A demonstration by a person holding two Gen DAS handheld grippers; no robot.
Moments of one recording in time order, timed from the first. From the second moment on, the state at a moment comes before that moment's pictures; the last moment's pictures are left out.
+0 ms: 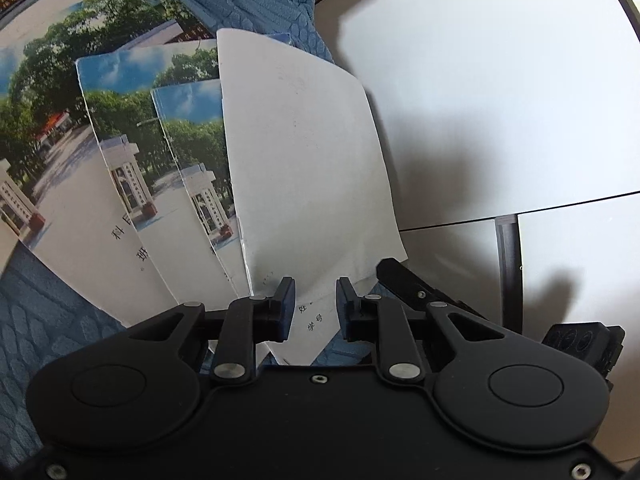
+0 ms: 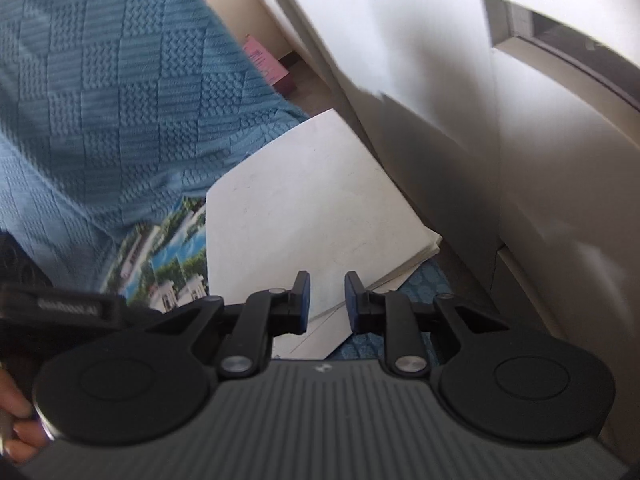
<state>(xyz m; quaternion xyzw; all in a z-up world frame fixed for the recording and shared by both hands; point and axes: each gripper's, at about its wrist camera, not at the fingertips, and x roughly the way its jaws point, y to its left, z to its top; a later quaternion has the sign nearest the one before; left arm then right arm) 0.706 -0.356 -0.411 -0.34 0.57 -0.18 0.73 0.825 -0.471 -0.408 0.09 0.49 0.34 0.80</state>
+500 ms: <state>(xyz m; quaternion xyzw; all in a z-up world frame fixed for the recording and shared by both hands) 0.716 -0.358 -0.424 -0.32 0.58 -0.17 0.73 0.840 -0.496 -0.428 0.13 0.47 0.25 0.83</state>
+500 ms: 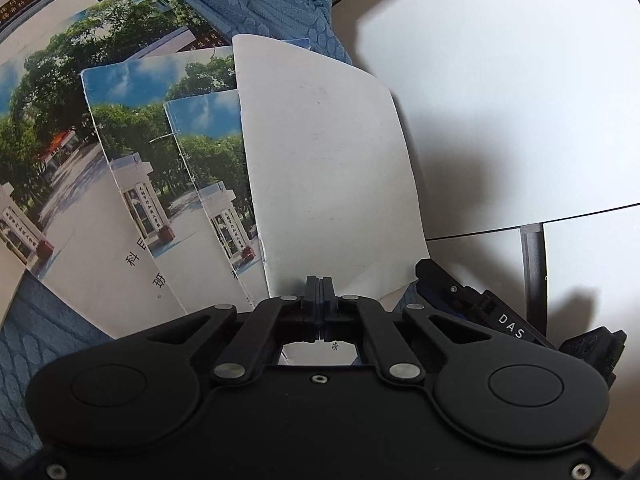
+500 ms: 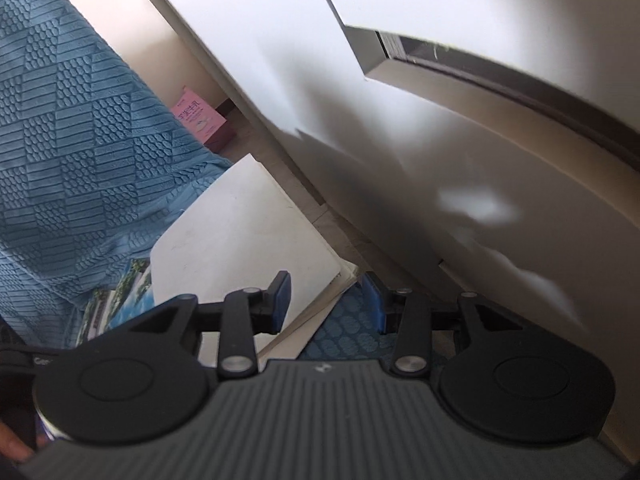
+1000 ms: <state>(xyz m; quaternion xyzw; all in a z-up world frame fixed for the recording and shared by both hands) 0.720 -0.369 -0.411 -0.30 0.58 -0.17 0.74 0.840 -0.477 -0.431 0.12 0.45 0.25 0.85</state>
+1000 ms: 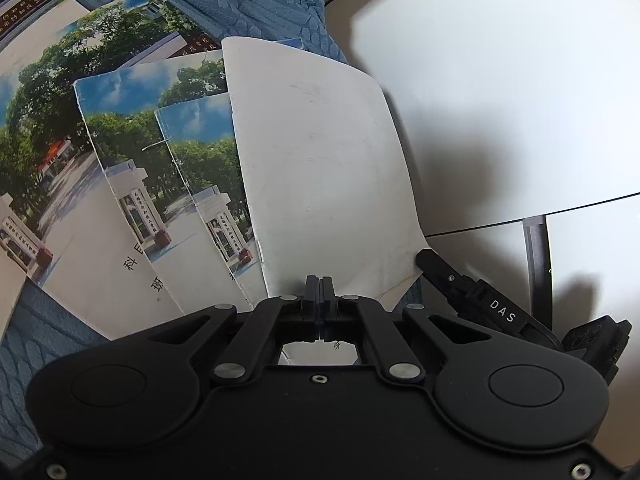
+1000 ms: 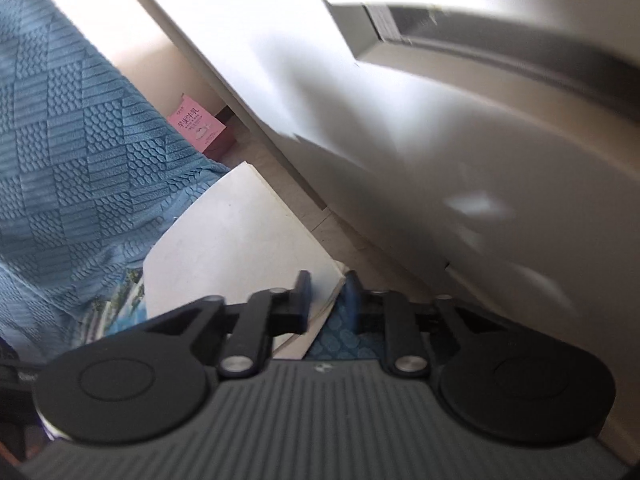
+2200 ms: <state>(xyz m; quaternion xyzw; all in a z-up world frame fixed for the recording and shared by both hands) 0.641 -0.320 -0.401 -0.36 0.60 -0.12 0.70 0.758 -0.529 -0.374 0.13 0.47 0.31 0.82</state>
